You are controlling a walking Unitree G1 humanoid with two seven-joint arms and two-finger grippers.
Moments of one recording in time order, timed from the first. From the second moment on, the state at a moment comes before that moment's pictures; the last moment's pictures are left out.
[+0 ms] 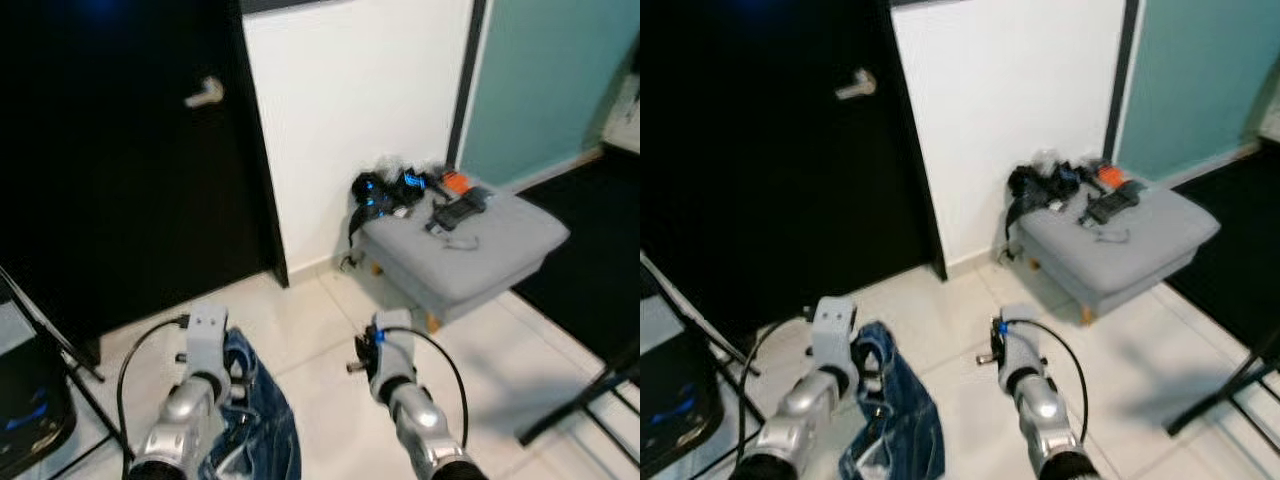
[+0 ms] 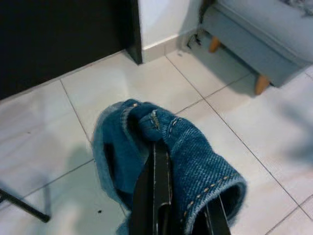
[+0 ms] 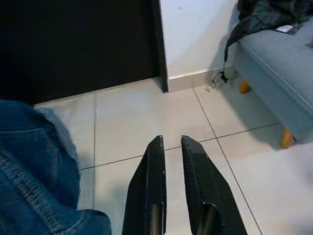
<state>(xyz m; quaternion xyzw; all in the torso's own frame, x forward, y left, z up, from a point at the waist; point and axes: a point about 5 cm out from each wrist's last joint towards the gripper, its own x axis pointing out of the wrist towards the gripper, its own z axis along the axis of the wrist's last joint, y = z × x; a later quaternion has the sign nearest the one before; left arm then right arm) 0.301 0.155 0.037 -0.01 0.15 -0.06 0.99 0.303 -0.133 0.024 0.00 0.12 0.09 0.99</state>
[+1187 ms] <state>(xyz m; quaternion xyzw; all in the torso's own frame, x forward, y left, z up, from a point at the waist) 0.290 0.175 0.035 -0.02 0.16 0.02 0.99 0.303 -0.114 0.022 -0.01 0.14 0.15 0.98</state>
